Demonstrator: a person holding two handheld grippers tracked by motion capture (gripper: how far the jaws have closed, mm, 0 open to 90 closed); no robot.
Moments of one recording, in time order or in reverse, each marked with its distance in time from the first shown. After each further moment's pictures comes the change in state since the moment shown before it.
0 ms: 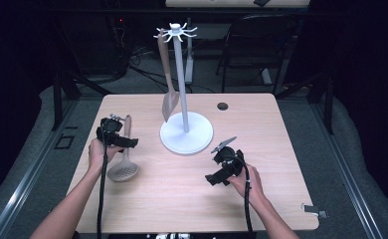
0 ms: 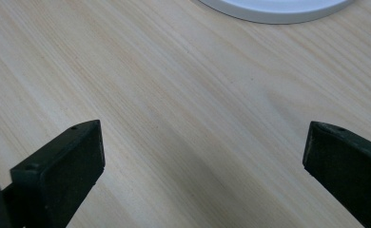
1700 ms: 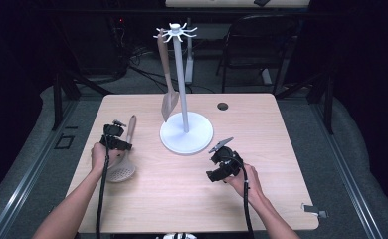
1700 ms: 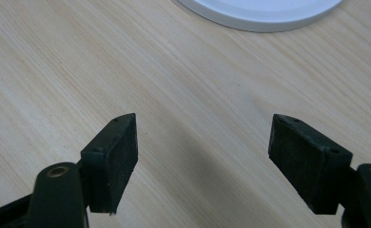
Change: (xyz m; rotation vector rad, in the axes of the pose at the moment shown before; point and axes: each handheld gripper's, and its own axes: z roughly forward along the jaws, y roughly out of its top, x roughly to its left) left arm 0.014 -0.015 0.043 0.173 -0.031 -0.042; right arm 0.008 0.005 -0.001 0.001 -0.079 -0.012
